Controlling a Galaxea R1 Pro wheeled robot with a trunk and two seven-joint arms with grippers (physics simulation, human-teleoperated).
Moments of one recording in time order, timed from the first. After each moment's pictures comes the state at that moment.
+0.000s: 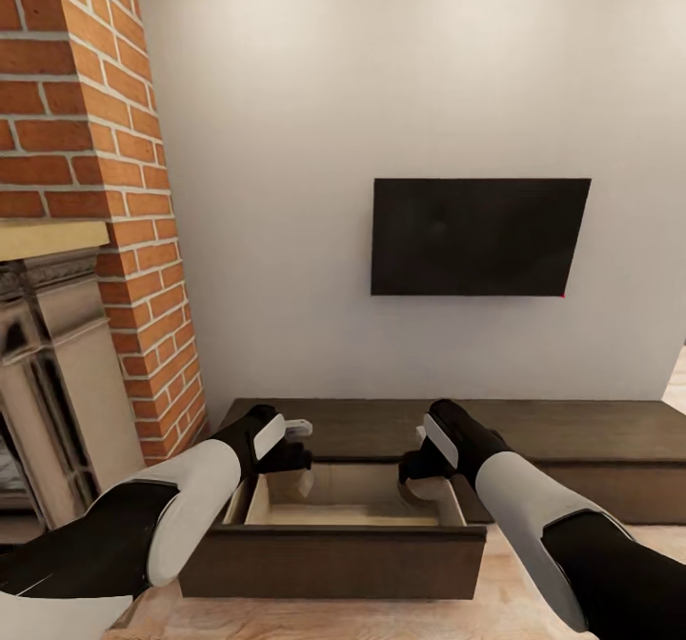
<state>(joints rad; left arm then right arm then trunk) -1.07 -0.17 -0.02 -0.09 0.24 0.72 0.21 -0.97 0.05 0.31 -0.36 -0.30 1.04 -0.07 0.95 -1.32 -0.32</state>
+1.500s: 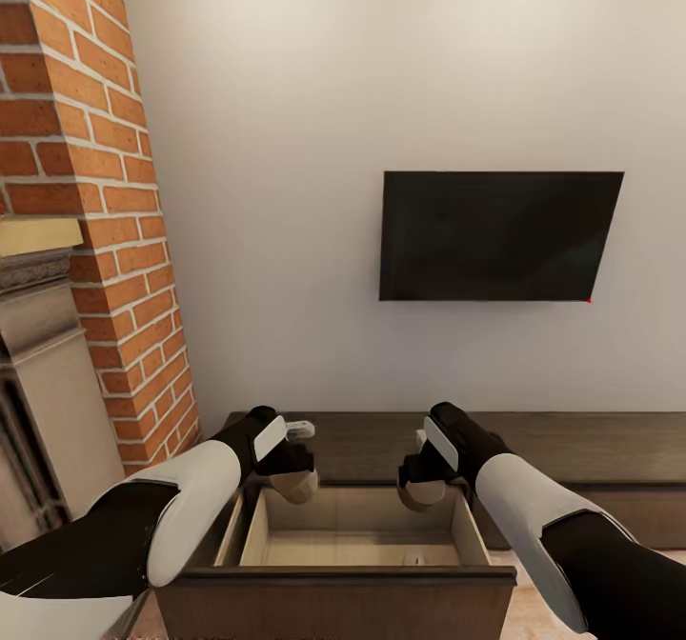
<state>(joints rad) -1.07 -0.17 -0.02 -0.07 0.24 0.72 0.17 -0.97 0.05 0.30 -0.34 -0.30 1.03 -0.06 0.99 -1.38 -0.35</state>
